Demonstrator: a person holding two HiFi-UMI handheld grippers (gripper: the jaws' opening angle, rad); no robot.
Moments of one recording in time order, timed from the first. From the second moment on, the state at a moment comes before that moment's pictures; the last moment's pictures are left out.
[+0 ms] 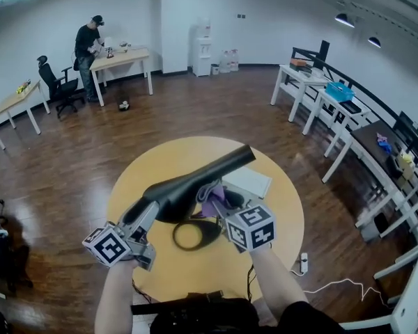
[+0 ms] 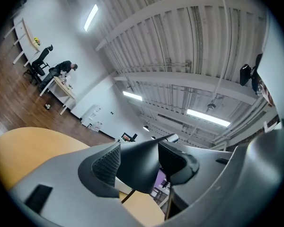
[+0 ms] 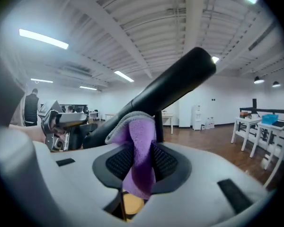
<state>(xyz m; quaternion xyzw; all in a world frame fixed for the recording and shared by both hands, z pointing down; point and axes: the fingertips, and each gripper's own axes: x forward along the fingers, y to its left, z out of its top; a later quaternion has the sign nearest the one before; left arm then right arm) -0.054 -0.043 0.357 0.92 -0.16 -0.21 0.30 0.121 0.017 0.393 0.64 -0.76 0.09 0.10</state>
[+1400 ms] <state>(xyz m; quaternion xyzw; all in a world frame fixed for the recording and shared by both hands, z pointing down) -0.048 -0.033 0.352 0.93 -0.13 -0.20 0.29 0.120 0.018 0.397 0.69 -0.64 -0.10 0.33</state>
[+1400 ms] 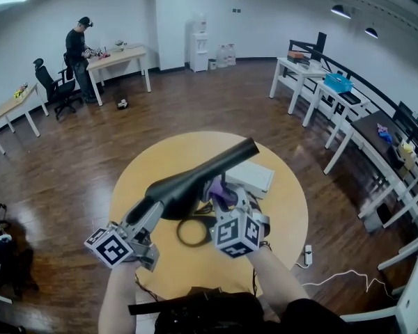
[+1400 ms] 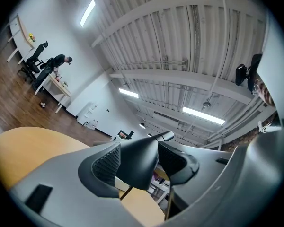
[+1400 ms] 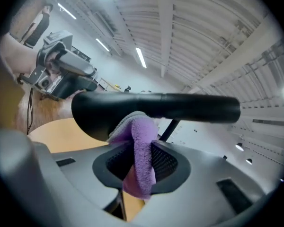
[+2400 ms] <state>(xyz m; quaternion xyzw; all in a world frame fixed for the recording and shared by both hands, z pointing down) -0.055 -0.025 0.347 0.94 -0.09 -0.19 0.28 0.161 0.043 0.681 0.68 -0.61 0.20 0.36</state>
